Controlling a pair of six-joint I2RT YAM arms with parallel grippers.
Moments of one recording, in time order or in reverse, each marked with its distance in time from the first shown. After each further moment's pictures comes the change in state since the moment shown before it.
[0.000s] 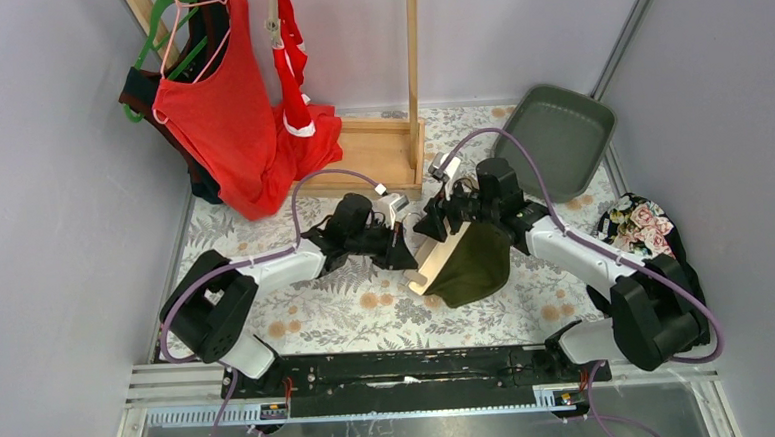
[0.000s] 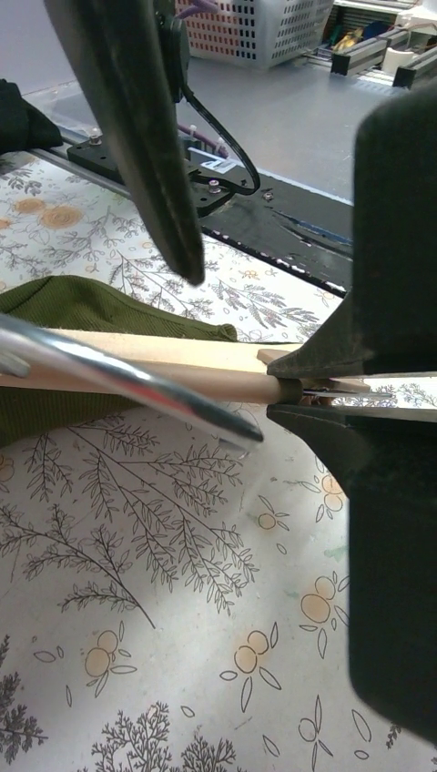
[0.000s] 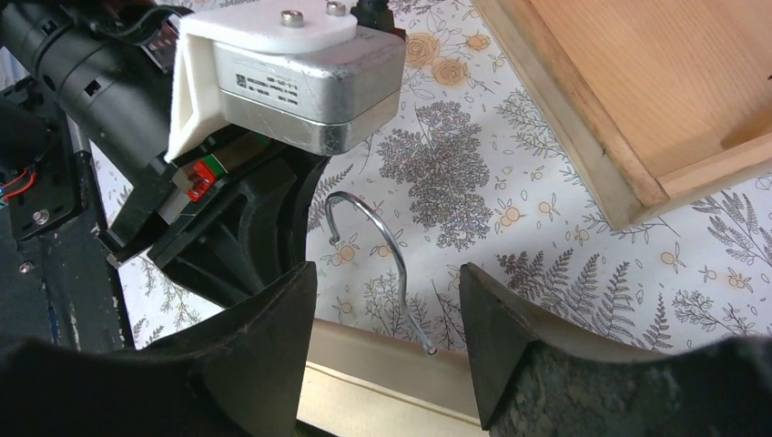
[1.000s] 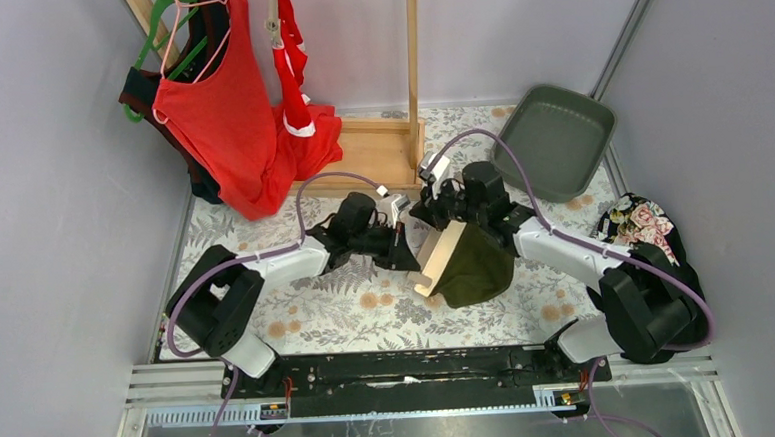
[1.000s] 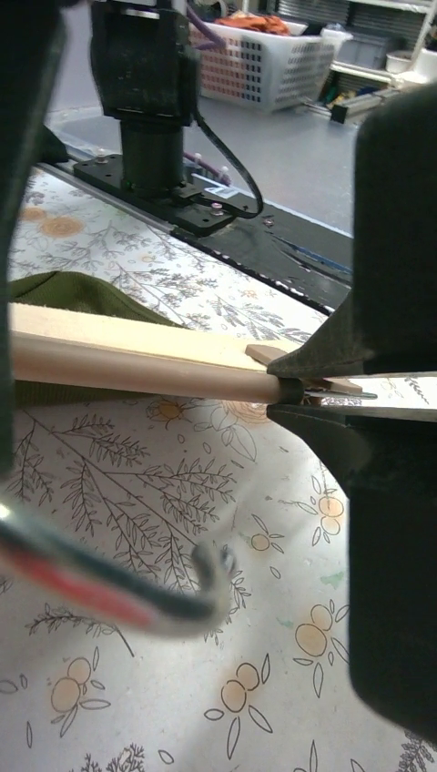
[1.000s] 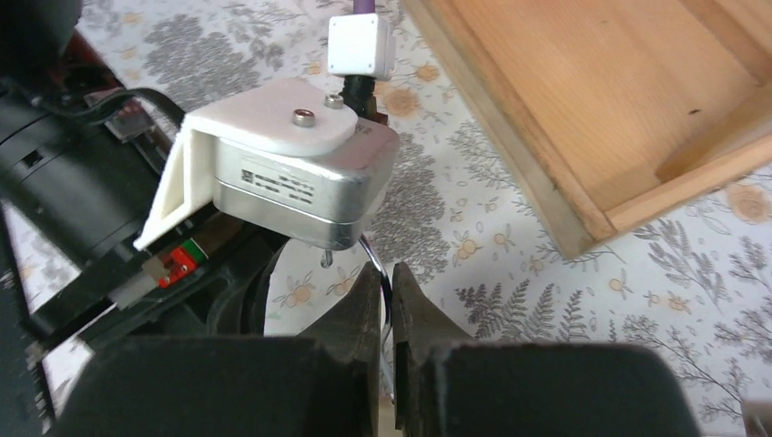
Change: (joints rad) left arm -0.001 0.028 0.021 -0.026 0.028 -0.061; right arm 0.064 0.064 0.015 0.106 0.120 -0.019
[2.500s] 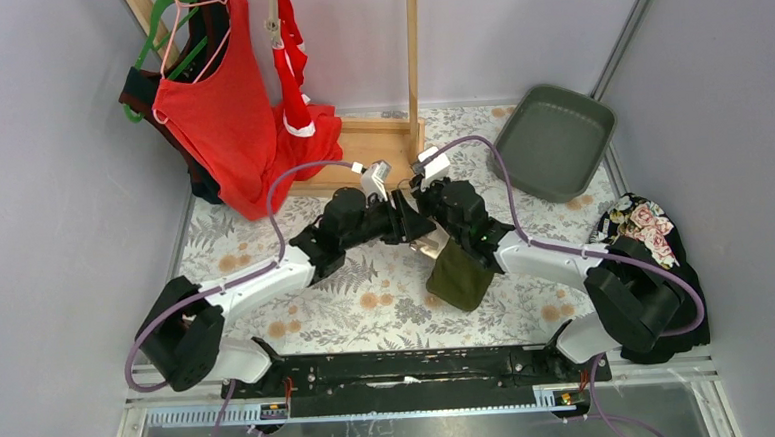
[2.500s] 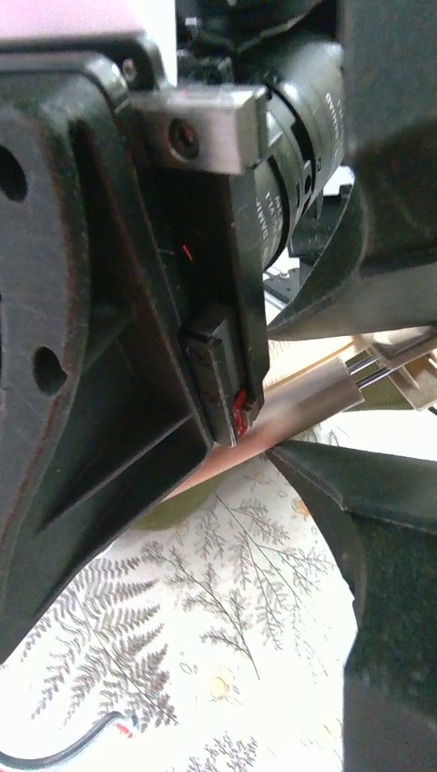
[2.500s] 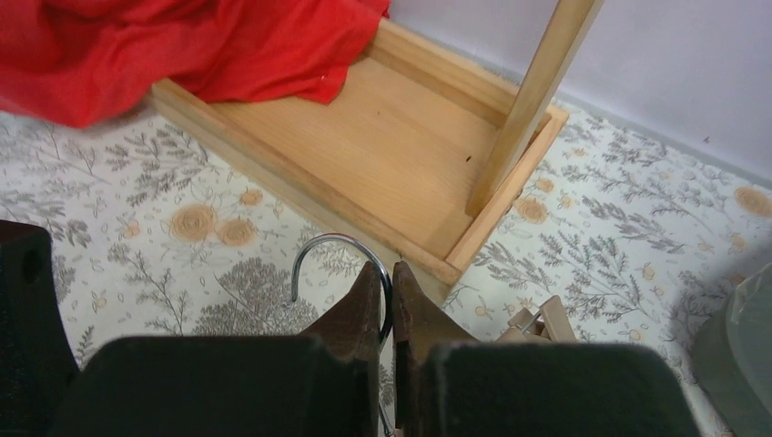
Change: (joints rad) left arm -0.082 -0.187 0.021 0.166 -0.345 -0.352; right arm 0.200 0.070 -0.052 0.355 0.750 0.066
